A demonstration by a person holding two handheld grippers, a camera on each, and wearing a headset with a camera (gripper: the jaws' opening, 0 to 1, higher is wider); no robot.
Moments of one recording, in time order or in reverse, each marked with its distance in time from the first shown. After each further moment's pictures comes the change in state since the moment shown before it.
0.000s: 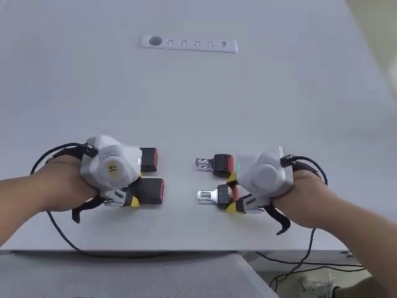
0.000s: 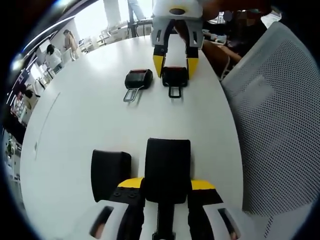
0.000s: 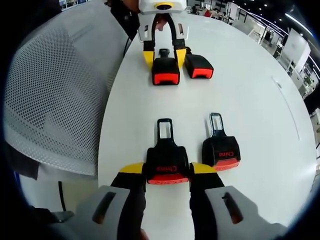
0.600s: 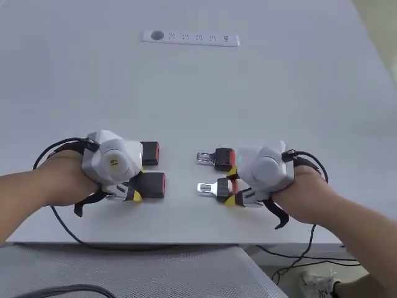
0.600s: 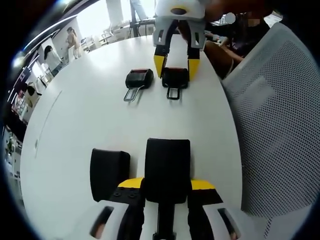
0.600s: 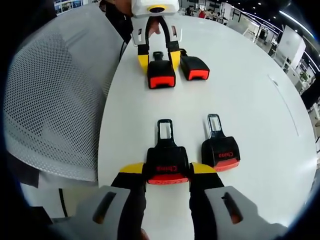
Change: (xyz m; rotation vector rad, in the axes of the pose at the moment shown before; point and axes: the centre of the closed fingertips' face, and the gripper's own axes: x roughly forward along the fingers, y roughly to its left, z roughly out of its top) left arm 0.001 -0.002 0.000 -0.009 0.004 0.009; right arm 0.002 -0.001 0.004 0.038 -0.022 -0.023
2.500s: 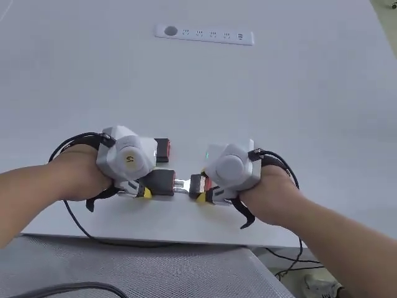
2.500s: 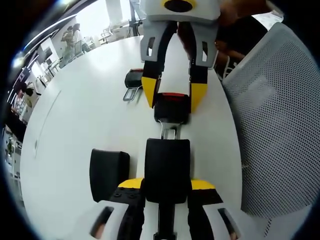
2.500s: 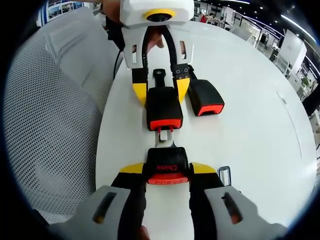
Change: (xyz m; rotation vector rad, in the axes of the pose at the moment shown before) left arm -0.002 -0.001 0.002 0.003 0.006 -0.006; right arm 0.039 0.003 0.071 -0.019 -0.041 0.002
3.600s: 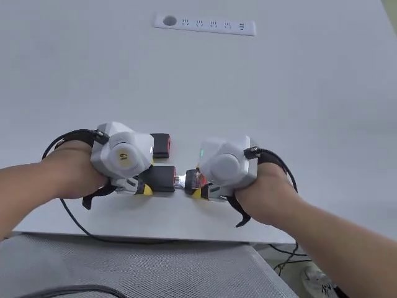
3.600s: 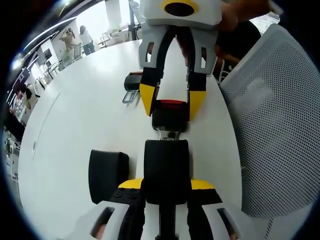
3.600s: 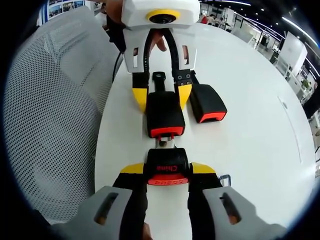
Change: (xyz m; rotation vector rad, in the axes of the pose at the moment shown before) left arm 0.001 -0.001 0.001 0.005 -0.042 -0.016; right arm 0.005 0.001 0.010 -0.018 0.001 -0.007
